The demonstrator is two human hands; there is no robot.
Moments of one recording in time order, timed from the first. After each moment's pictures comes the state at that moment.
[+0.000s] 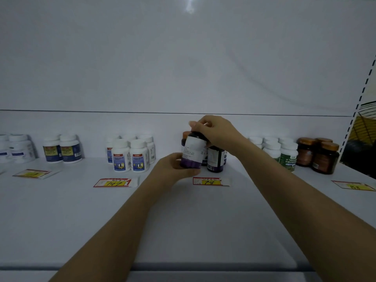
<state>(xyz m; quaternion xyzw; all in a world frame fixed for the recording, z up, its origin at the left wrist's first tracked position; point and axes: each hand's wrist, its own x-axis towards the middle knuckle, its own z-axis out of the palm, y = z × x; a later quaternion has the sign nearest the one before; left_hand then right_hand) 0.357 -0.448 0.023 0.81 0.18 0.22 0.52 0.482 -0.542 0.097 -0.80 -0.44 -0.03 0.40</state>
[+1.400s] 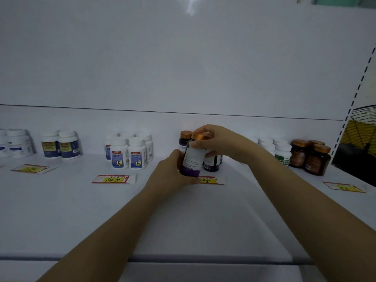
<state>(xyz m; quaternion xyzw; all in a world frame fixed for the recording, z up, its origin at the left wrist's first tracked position) 0.359 -0.459 0.018 0.90 0.17 0.23 0.33 0.479 -0.563 0.092 -0.78 -0.45 0.15 0.41</state>
